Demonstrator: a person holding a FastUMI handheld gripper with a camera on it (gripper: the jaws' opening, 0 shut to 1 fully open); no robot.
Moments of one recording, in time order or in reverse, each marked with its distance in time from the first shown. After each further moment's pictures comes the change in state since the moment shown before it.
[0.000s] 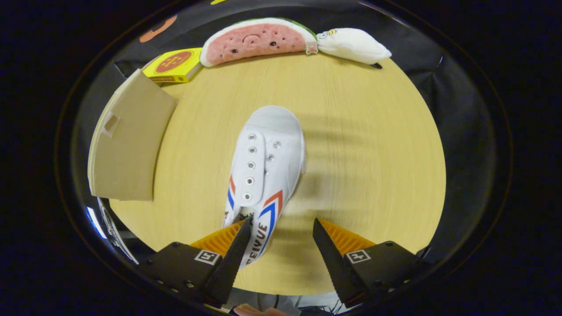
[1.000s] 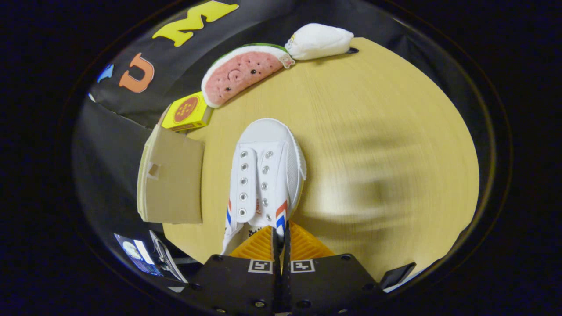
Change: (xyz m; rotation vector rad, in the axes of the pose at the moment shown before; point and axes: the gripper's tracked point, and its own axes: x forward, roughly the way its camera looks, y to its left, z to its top) arm -0.045 0.009 0.010 0.206 -0.128 0.419
